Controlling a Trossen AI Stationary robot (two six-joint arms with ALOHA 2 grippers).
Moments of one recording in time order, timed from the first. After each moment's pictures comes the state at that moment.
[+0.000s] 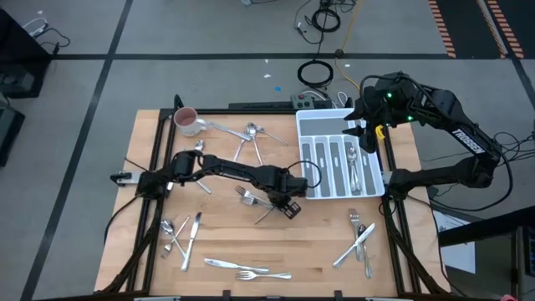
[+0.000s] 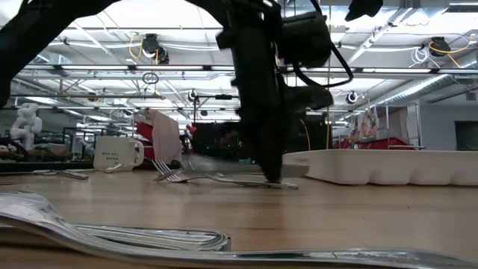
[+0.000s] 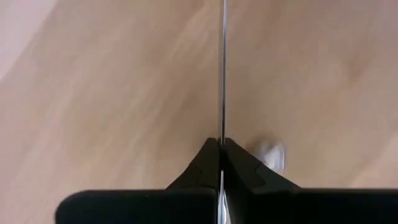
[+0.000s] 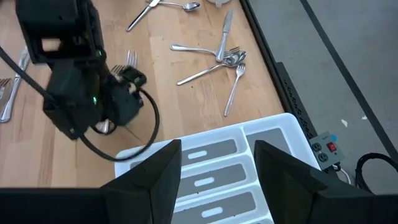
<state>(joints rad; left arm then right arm) -0.06 2.31 1.88 -0.91 0.06 -0.77 -0.50 1.11 1.56 -1.22 -0.16 -0.22</state>
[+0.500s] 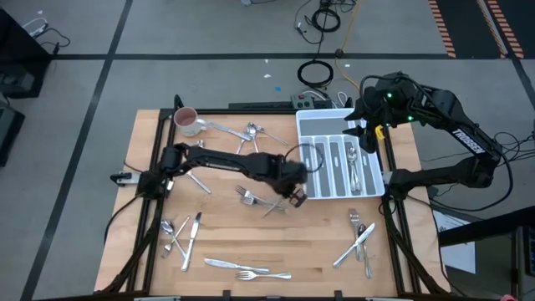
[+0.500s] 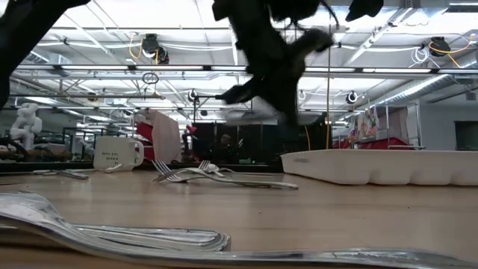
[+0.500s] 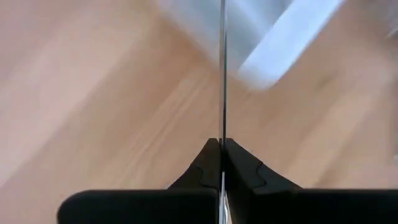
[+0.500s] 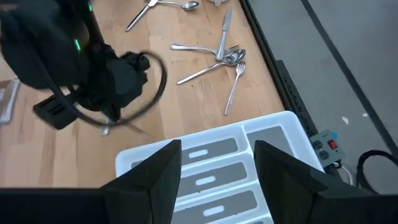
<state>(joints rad) -0.02 2.16 1.88 -0.80 0.01 -0.80 -0.50 1.11 1.56 -1.23 -0.16 -0.20</state>
